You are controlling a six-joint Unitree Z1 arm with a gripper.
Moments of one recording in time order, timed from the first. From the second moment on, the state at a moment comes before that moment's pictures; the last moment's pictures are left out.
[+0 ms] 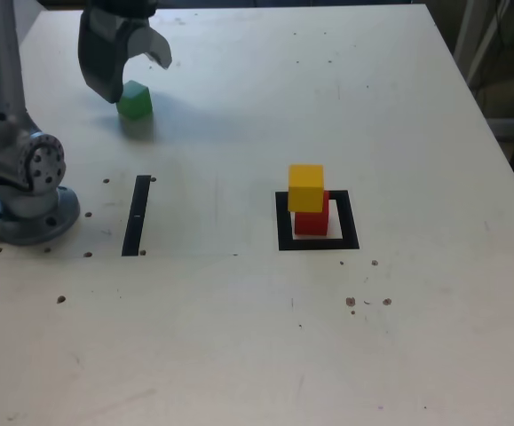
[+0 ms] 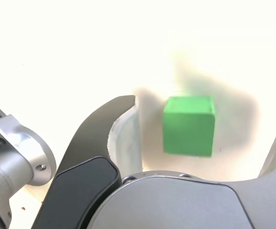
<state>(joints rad) 1.04 1.84 -1.15 1.11 0.22 0.16</state>
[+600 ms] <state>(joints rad) 1.06 1.92 -1.19 1.10 0.18 0.23</state>
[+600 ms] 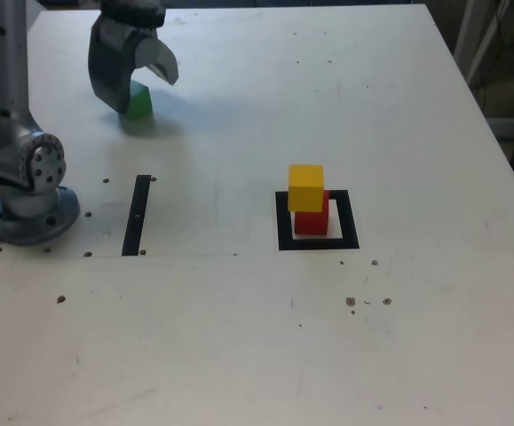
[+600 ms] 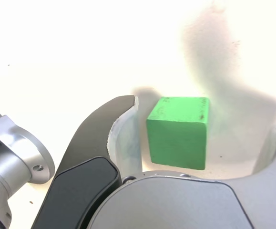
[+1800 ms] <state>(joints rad) 1.03 1.89 -1.20 0.99 0.18 0.35</state>
